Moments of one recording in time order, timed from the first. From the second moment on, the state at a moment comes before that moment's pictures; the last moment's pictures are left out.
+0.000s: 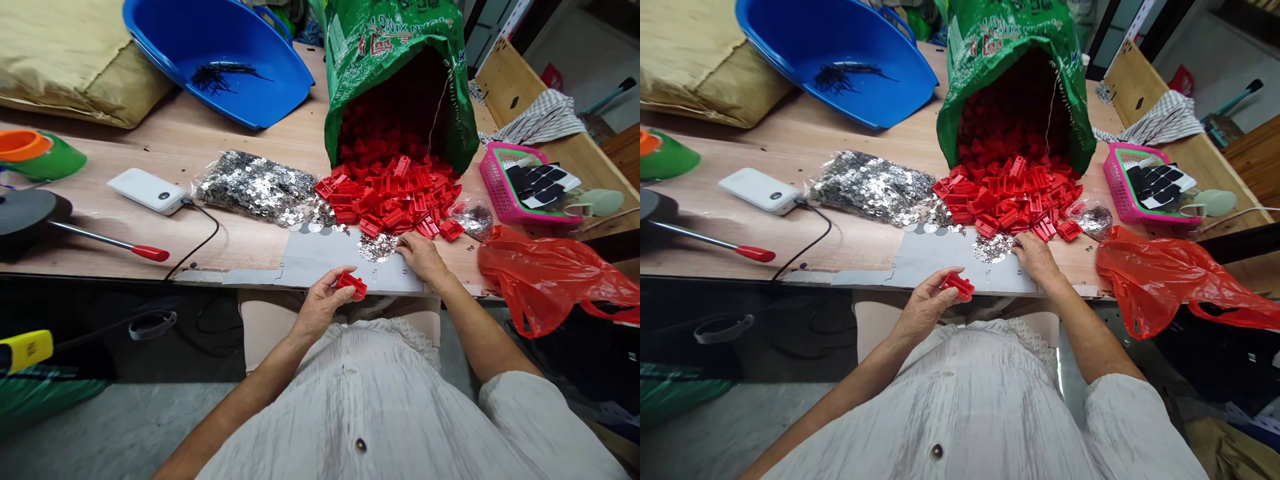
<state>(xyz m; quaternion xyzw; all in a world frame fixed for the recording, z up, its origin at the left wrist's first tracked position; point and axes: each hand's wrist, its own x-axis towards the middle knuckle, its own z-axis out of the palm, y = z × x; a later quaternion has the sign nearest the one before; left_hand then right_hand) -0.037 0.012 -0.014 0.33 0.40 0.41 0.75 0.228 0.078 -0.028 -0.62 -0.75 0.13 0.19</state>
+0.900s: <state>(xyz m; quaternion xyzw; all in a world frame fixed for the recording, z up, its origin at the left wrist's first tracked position) -0.024 0.023 0.000 0.25 0.34 0.48 0.77 0.170 0.025 0.010 -0.53 -0.62 0.41 0.40</state>
